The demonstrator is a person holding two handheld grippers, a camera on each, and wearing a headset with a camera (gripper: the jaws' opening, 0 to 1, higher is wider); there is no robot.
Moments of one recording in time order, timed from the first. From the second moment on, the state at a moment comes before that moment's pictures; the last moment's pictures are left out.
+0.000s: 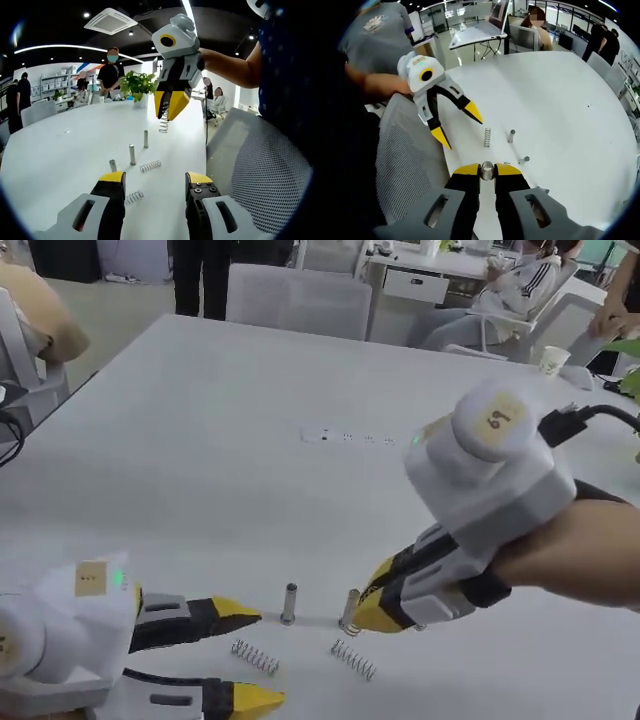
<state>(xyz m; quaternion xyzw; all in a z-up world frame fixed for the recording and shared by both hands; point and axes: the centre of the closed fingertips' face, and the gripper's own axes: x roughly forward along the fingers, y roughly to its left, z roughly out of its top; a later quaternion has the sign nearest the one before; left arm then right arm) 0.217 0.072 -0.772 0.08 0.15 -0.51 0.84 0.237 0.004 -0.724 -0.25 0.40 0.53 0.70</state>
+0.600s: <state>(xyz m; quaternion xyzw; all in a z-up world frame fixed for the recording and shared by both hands) 0.226 0.087 -0.797 0.11 0.16 -0.47 0.86 0.270 -0.040 -0.706 -0.25 0.41 0.48 0.74</state>
